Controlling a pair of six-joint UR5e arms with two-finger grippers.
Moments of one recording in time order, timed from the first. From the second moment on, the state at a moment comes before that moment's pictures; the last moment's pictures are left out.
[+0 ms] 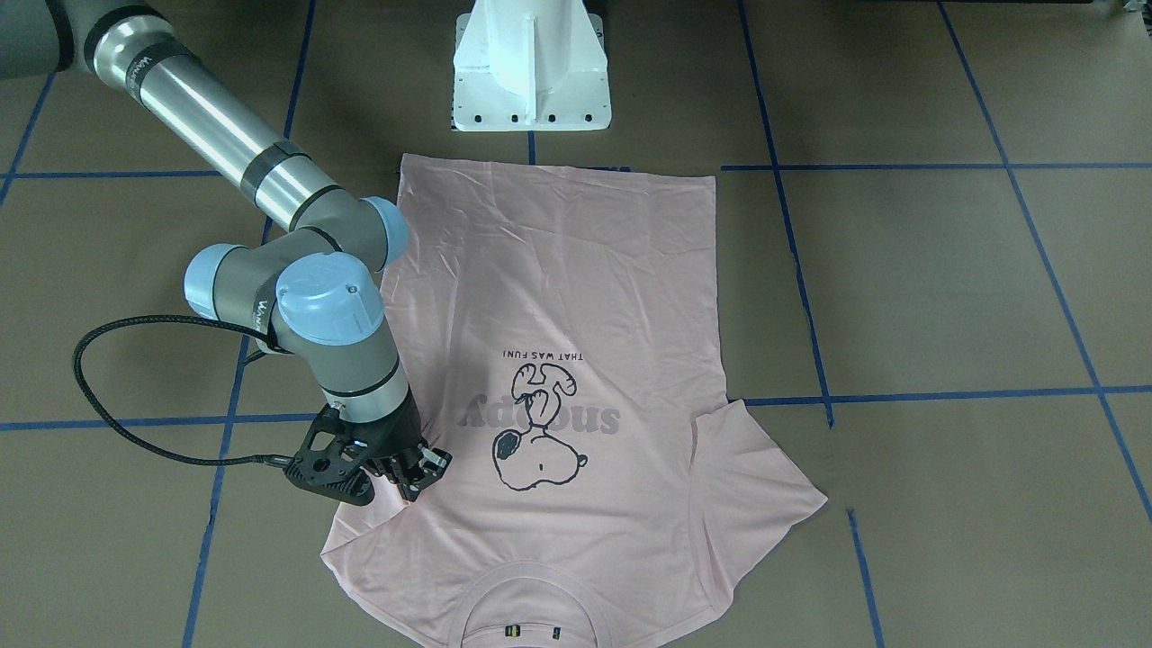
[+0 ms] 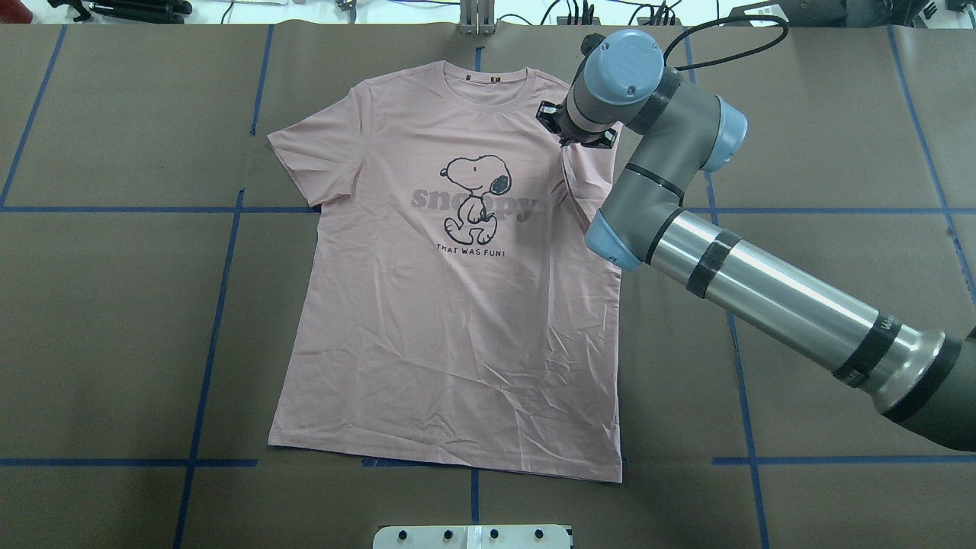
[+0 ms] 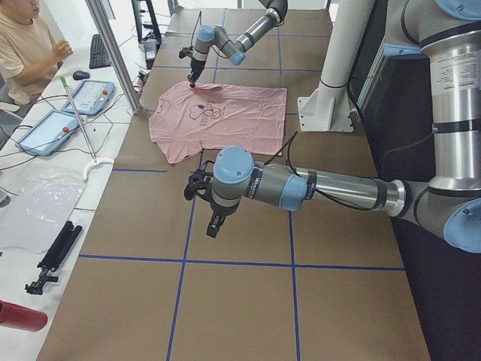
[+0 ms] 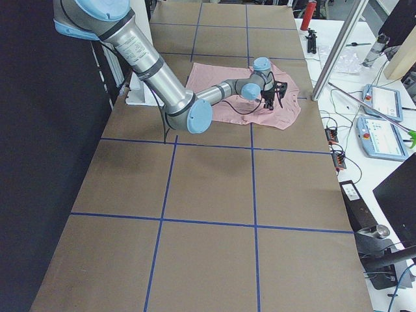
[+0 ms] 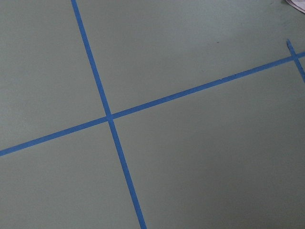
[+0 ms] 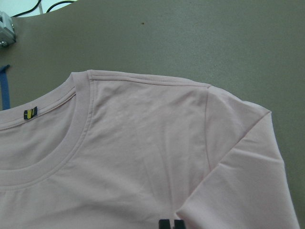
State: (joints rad) left arm -1.58 -1.40 -1.88 -1.73 -2.44 0.11; right arm 0.76 -0.72 1.06 -1.04 1.77 1.44
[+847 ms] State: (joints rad) left arm -1.44 -1.61 -1.80 -1.73 -2.43 -0.09; right arm 0.77 -1.07 1.65 -1.05 1.92 1.44
